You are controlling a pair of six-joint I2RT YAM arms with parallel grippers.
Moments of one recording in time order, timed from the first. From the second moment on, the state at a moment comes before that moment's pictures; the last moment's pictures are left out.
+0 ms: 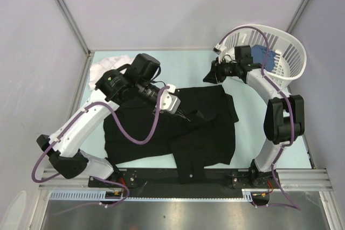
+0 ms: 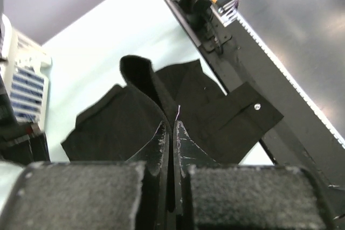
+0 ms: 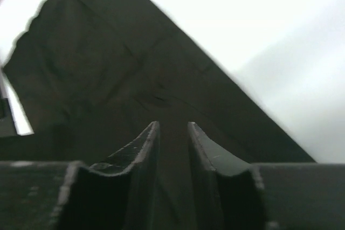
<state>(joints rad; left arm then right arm) -0.78 1.40 1.72 -1.14 1.00 1.05 0.17 1.77 1.41 -0.35 -0.89 -0.22</state>
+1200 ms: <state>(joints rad) -0.39 1.29 1.17 -0.59 0.77 0.30 0.21 2.02 1.60 -0.74 -0.63 -0.52</state>
